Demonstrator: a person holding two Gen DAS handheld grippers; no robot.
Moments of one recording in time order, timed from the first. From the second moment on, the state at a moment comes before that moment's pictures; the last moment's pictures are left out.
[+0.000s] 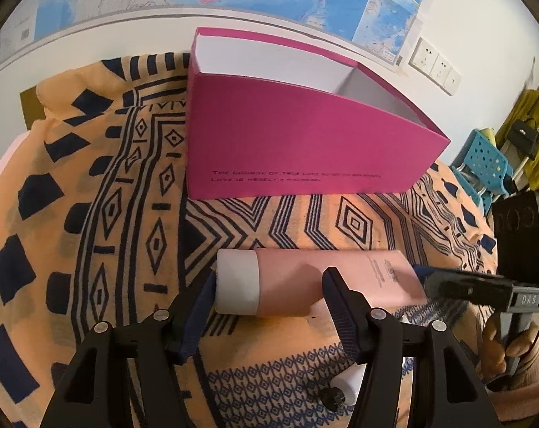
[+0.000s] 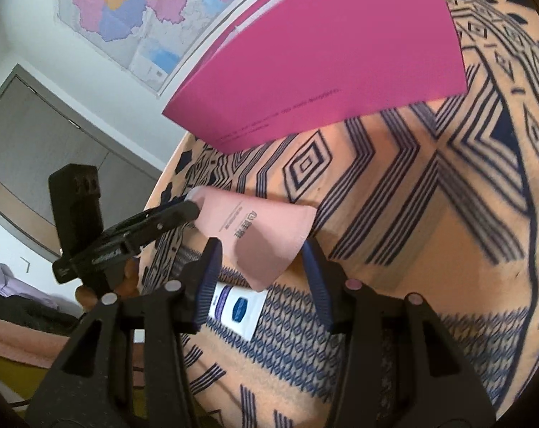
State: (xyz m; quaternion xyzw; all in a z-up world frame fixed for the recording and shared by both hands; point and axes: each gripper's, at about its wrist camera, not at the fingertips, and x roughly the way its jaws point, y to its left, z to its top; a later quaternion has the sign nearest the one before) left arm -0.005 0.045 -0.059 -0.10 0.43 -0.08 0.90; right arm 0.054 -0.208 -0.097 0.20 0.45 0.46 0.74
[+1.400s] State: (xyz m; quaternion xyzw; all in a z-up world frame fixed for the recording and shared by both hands) left arm 0.040 0.002 0.042 -0.06 0.31 -0.11 0.94; right arm 0.101 -0.247 0.018 0.13 0.29 0.42 0.85
